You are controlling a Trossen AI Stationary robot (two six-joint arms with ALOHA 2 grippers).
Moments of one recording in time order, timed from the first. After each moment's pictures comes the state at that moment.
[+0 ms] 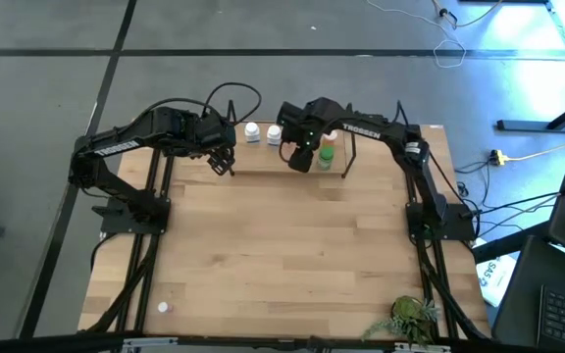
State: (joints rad) left arm 0.18 1.42 1.71 -1.49 -0.56 -0.56; right arm -0.41 2.15 2.04 -1.28 0.02 -0.06
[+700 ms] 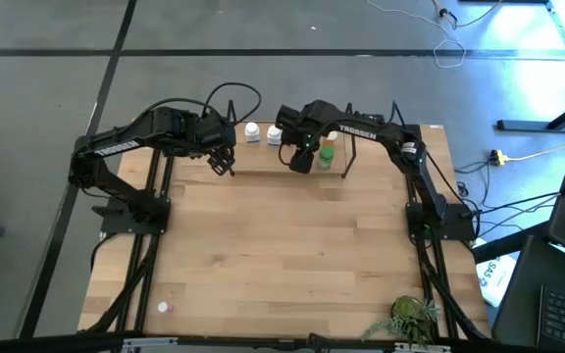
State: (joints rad) left arm 0.18 1.42 1.71 -1.49 -0.56 -0.56; right arm -0.41 2.18 2.03 -1.29 0.07 -0.09
